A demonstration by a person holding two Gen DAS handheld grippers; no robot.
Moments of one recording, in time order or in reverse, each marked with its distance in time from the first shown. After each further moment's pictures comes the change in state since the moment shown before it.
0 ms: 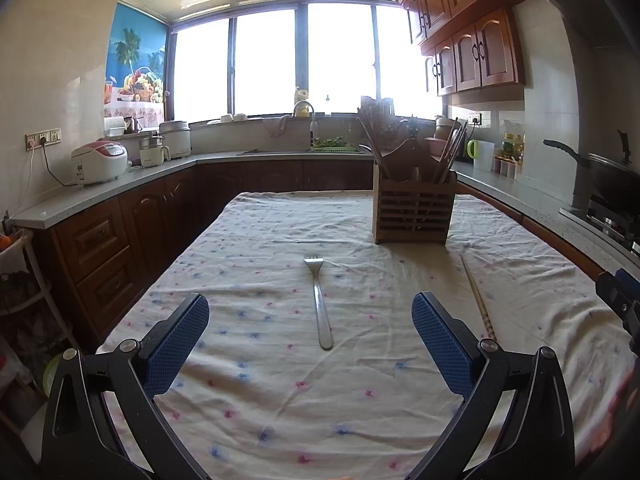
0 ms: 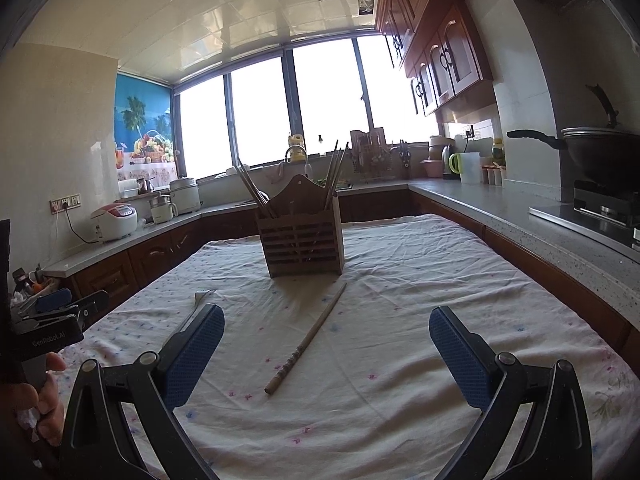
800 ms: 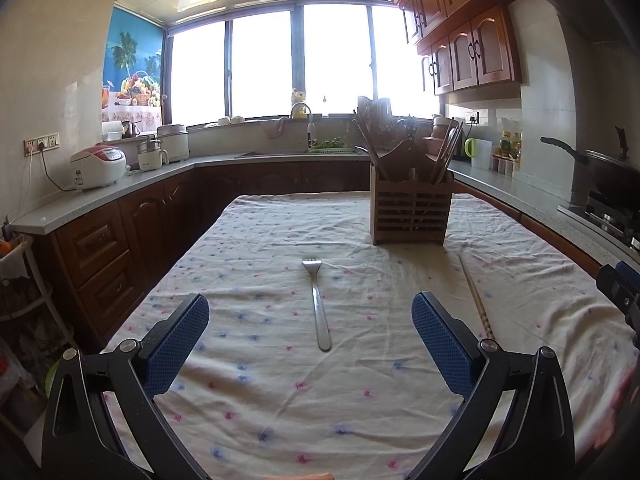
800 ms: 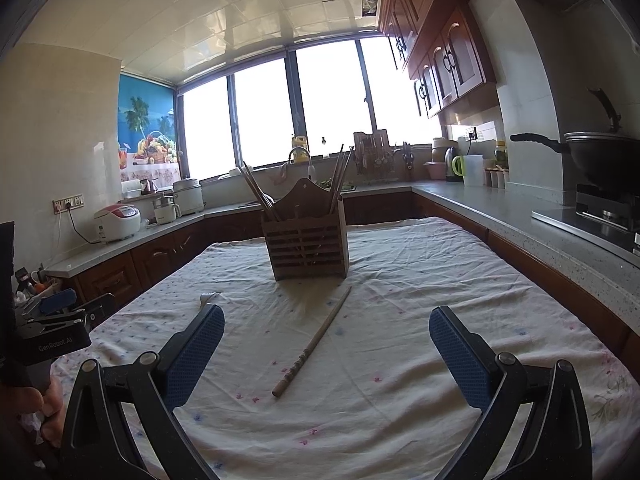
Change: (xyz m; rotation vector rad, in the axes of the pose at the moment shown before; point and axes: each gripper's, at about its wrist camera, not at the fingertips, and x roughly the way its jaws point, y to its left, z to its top) left arm -0.003 -0.003 0.001 0.017 -0.004 -0.001; right arm -0.001 0.004 0.005 -0.008 -0.002 0.005
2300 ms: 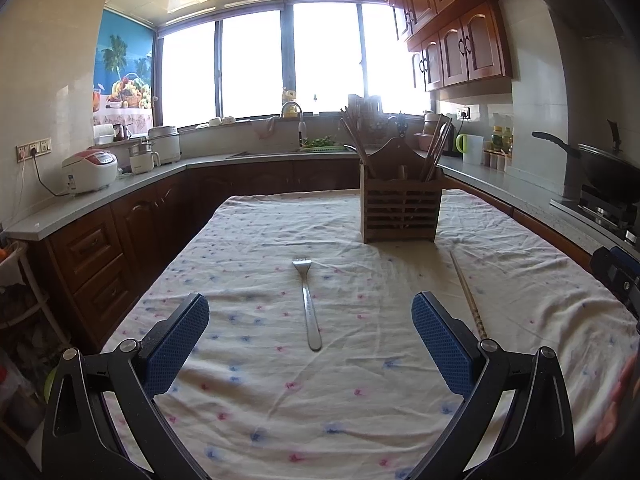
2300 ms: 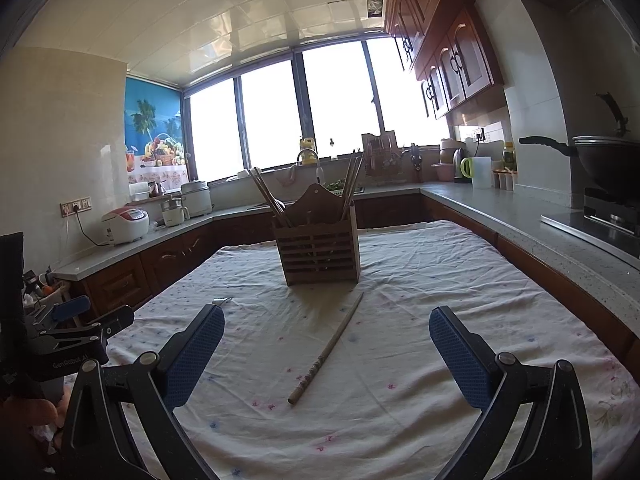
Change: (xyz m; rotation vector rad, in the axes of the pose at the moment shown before) left arm -0.002 -0.006 0.003 0.023 0.007 -0.027; right arm 0.001 0.007 0.008 0.004 -0.007 0.036
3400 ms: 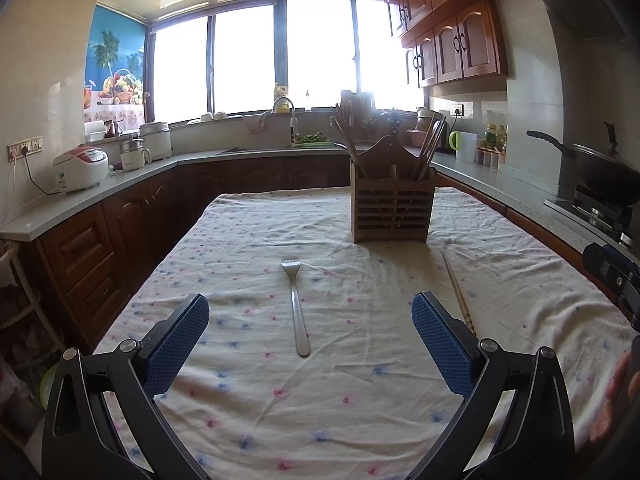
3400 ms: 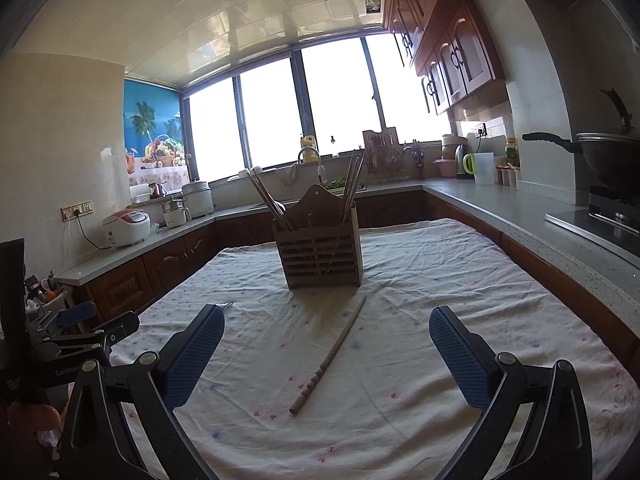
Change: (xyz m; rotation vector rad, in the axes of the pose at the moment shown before) left arm 0.010 -0.003 0.008 0.000 0.022 -0.032; right arm 0.006 0.003 0.006 0.013 0.011 0.007
